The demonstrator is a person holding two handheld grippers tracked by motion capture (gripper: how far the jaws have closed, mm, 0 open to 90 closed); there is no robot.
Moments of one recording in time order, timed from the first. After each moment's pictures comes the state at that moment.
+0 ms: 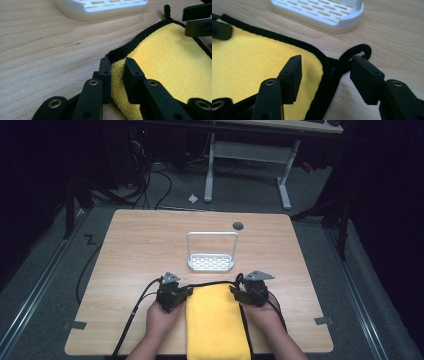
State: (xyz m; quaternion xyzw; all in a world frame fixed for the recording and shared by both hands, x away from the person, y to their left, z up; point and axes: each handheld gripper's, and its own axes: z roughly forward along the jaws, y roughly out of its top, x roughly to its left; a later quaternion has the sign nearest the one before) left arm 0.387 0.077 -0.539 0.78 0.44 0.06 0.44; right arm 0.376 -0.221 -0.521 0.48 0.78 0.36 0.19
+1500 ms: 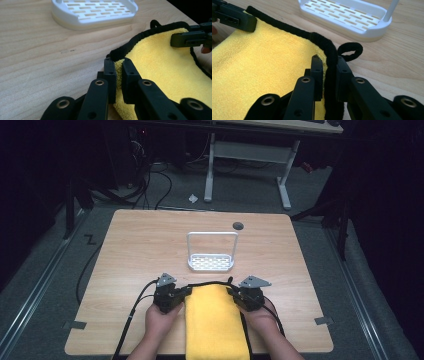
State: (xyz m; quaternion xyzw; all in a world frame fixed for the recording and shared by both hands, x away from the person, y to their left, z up) left arm 0.375 0.085 -0.530 0.76 0.43 0.07 0.49; right arm 0.355 -0.209 -0.520 0.42 0.79 0.41 0.19
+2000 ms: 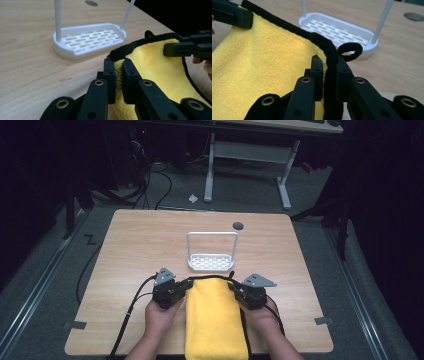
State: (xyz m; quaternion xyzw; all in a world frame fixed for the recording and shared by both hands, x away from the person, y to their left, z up) left arm 0.369 0.082 -0.494 0.74 0.40 0.11 0.53; right arm 0.348 -0.209 -0.497 0.41 0.76 0.44 0.23
